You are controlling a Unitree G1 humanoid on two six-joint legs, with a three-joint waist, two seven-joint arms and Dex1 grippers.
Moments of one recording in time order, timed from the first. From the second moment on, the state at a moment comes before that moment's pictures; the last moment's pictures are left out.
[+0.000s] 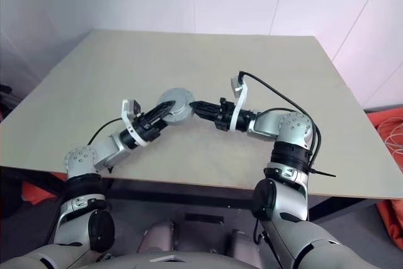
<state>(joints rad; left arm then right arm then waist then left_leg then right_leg) -0.49 0.12 0.54 0.32 -1.20 1.30 -0.49 -0.76 -0.05 -0.58 0.26 0.90 1.61 0.32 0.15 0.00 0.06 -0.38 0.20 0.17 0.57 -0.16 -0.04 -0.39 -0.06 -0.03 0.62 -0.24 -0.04</state>
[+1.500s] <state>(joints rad) -0.45 0.14 0.52 0.30 -1.25 1.25 -0.44 -0.77 0.03 -0.62 0.29 1.00 1.60 0.20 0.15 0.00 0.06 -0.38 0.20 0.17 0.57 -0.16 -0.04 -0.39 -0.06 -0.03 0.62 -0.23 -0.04</state>
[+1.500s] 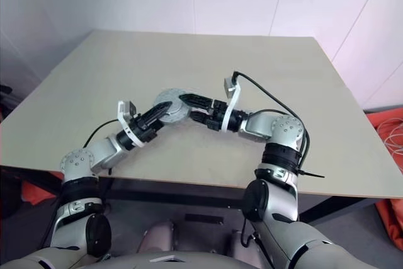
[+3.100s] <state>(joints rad) -0.68 0.08 0.87 0.61 -1.19 0.43 0.15 -0.62 -0.29 -0.06 0.10 0.67 1.24 0.46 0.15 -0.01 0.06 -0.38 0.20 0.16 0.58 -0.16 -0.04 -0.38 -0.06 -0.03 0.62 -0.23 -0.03</state>
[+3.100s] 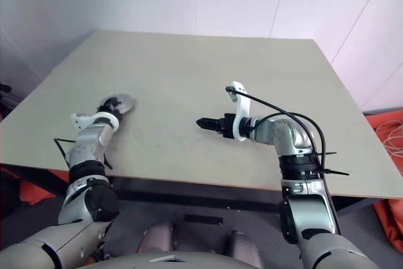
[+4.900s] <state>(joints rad) -0.37 0.56 -0.04 0.16 -0.49 0.23 -0.73 -0.49 -0.46 0.14 0.33 0.25 0.33 0.81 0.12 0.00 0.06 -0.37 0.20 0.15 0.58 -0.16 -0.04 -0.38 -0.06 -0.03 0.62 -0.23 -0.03</state>
